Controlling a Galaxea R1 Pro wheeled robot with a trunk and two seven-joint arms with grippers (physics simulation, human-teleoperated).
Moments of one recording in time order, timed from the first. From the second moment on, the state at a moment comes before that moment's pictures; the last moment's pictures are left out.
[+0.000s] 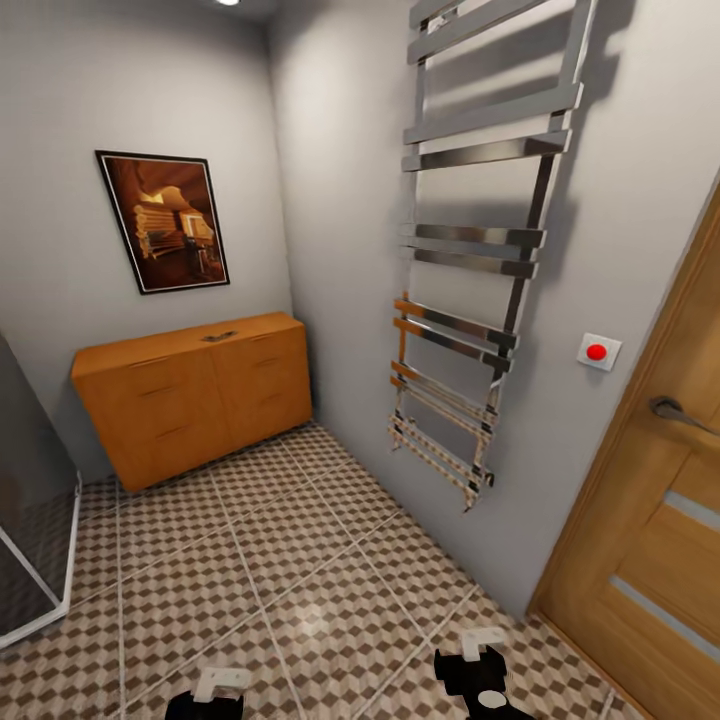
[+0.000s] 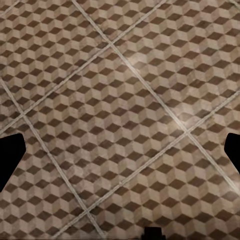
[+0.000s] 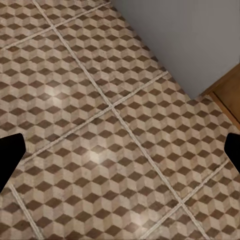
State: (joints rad) left arm -0.52 0.01 -0.53 0.08 0.43 -0.24 0.09; right arm -0.55 0.09 0.22 -0.03 -0.09 -0.26 -0.22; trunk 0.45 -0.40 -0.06
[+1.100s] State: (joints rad) left arm -0.52 0.01 -0.53 0.08 0.43 -0.24 0.09; right arm -0.55 0.09 0.22 -0.03 -0.09 -0.26 -0.22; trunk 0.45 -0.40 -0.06
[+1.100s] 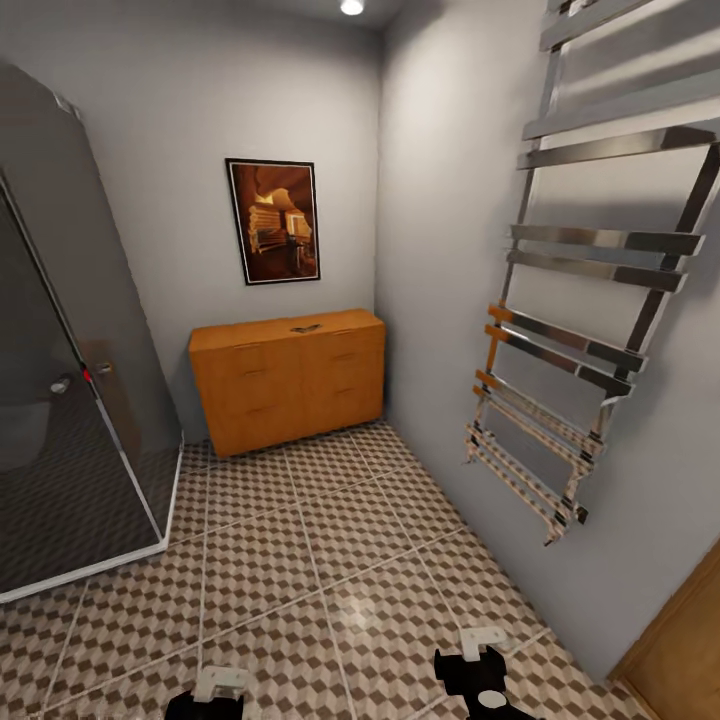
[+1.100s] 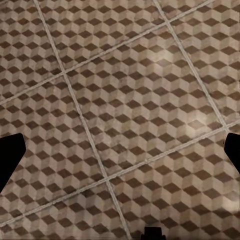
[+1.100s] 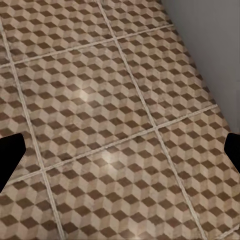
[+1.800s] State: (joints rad) left arm -0.52 0.00 -0.53 0.08 0.43 -0.24 0.09; right arm -0.55 0.09 0.22 -0.02 -0.09 -0.26 -0.22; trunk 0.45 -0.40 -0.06
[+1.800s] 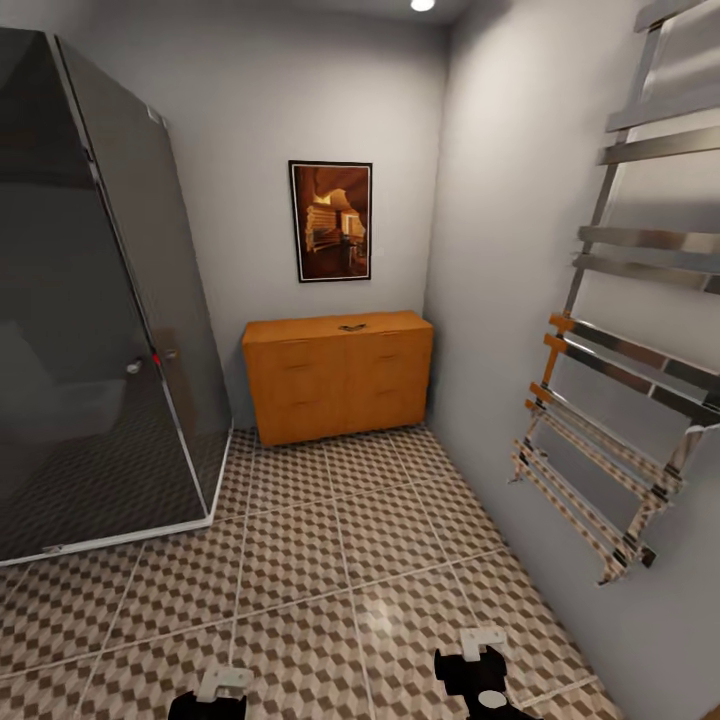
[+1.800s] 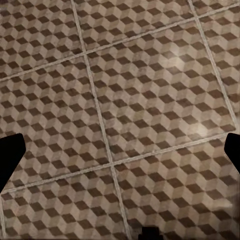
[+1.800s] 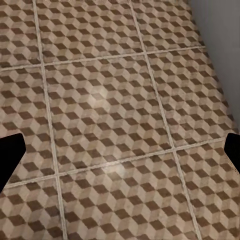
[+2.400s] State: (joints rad) left arm -0.52 0.00 -0.53 0.08 0.43 -0.24 0.09; right arm -0.55 0.09 0.22 -0.03 -0.09 -0.26 -0.22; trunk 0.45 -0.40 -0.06
